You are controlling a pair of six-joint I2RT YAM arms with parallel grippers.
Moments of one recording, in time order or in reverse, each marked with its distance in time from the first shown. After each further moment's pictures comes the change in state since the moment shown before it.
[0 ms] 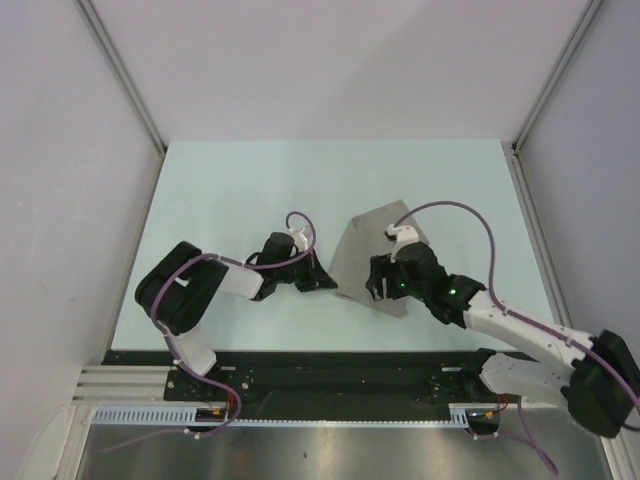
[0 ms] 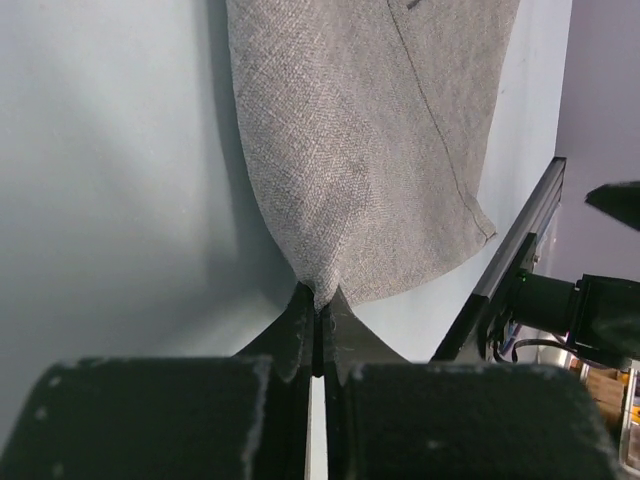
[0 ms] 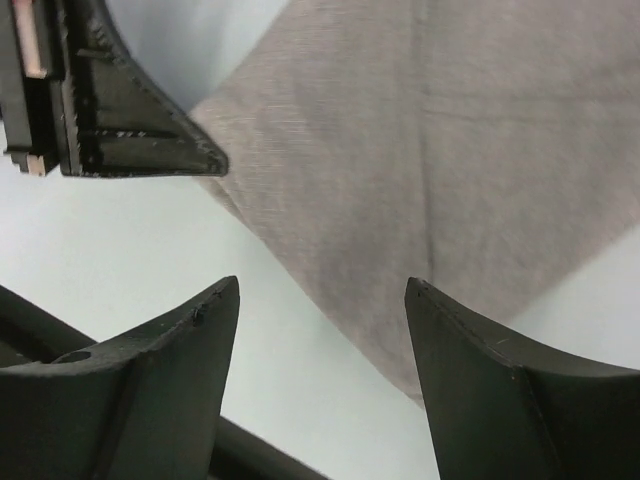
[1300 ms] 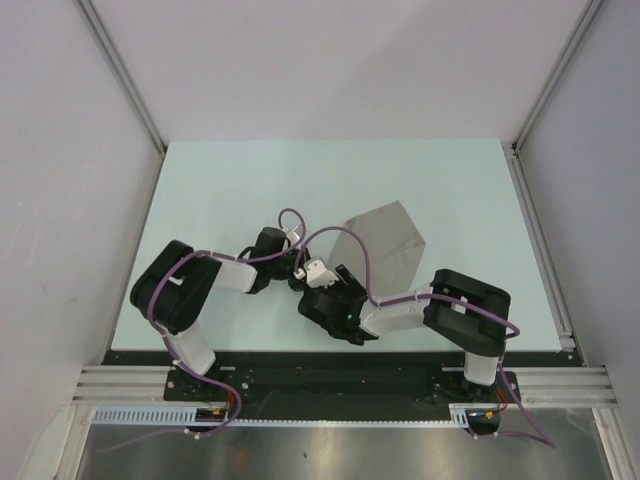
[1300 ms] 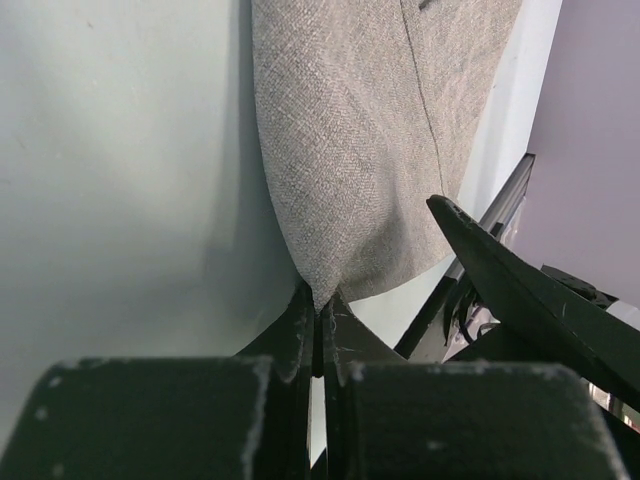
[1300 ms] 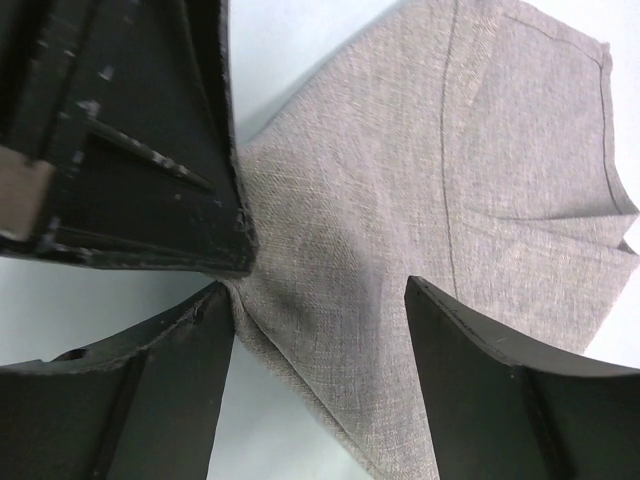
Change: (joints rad) left arm 0.080 -0.014 0.031 -0.143 0.107 -0.032; right arm 0.497 0.815 0.281 0.327 0.806 -0.246
